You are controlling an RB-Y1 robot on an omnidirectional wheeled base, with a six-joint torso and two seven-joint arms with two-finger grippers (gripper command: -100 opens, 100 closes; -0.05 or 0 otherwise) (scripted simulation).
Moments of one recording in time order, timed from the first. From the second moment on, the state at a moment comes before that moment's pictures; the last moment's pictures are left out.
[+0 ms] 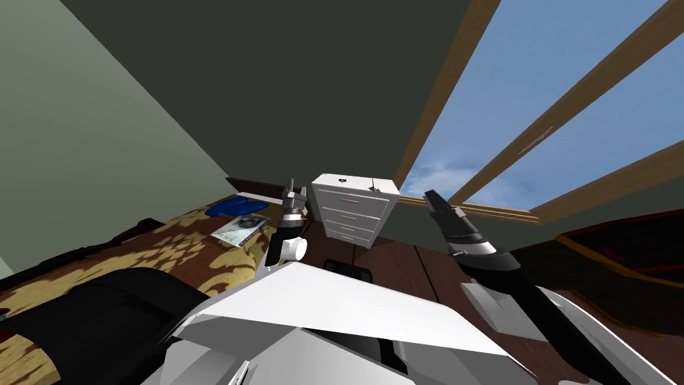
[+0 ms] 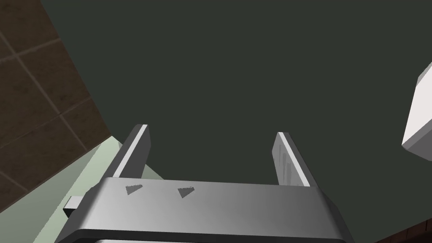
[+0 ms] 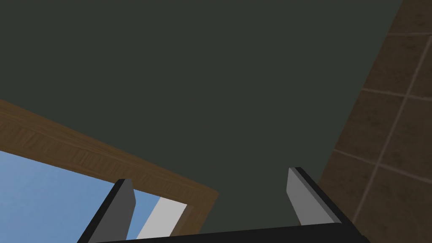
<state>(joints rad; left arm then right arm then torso) 0.49 -0.04 -0.02 -2.31 0.10 -0.35 0.01 0.51 -0.70 -0.12 -2.38 -0.11 -0.32 0.23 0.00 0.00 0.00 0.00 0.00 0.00</state>
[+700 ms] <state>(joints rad) 0.49 -0.04 -0.02 -2.31 0.10 -0.35 0.01 0.52 -0.89 -0.15 -2.39 -0.17 -0.28 0.29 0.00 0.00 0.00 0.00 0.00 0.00</state>
